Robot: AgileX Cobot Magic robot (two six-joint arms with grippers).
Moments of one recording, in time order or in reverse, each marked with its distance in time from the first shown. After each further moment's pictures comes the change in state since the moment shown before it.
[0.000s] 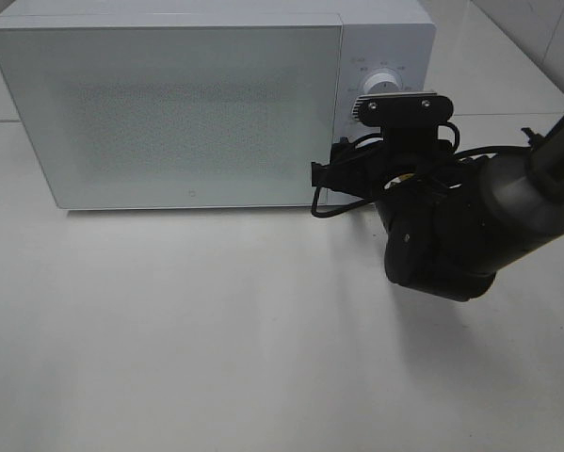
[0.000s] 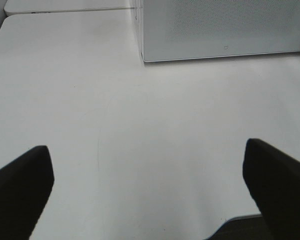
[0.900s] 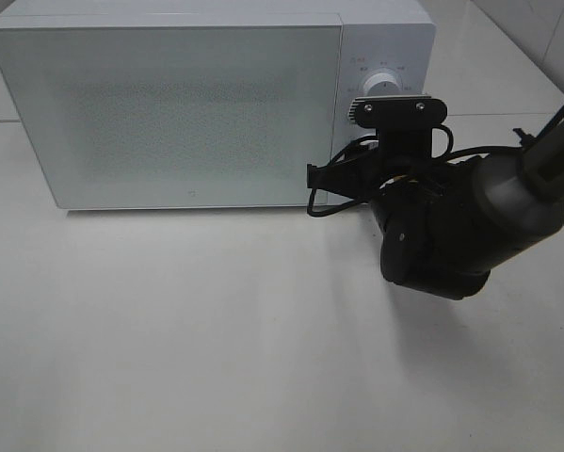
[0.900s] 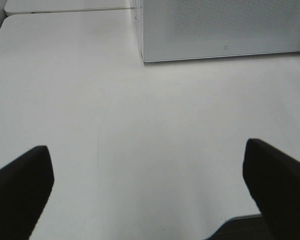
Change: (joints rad) left arm 0.000 0.000 0.000 0.000 0.000 0.000; right arm -0.001 0.014 -0.016 -0.004 0.025 0.017
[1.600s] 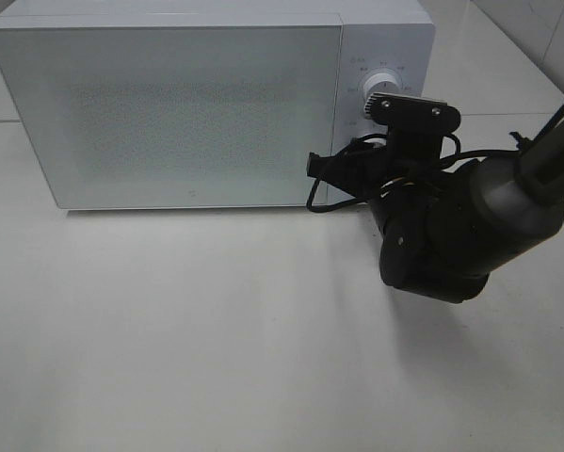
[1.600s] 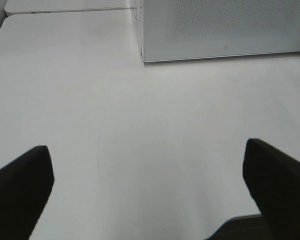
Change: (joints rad) left arm 0.000 0.000 0.000 0.000 0.000 0.000; right arm 0.000 0.009 0.001 -0.006 -0.026 0.217
